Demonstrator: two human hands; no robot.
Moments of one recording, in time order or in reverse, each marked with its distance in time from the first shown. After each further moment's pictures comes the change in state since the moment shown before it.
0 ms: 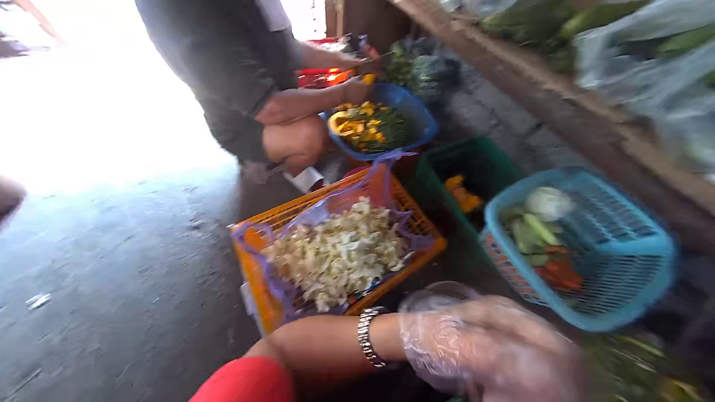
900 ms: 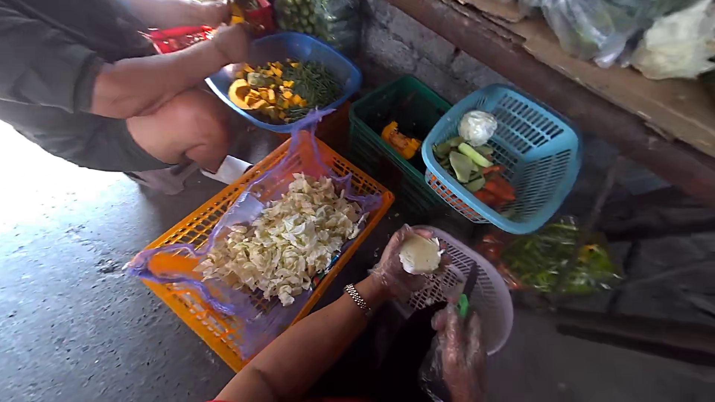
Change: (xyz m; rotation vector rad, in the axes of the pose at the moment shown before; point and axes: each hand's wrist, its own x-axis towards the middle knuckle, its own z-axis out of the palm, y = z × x) left_hand -0.070 -0.170 -0.062 -0.646 0.760 -0.521; right_hand -0.016 -0.007 0.001 -0.612 -0.084 -0.467
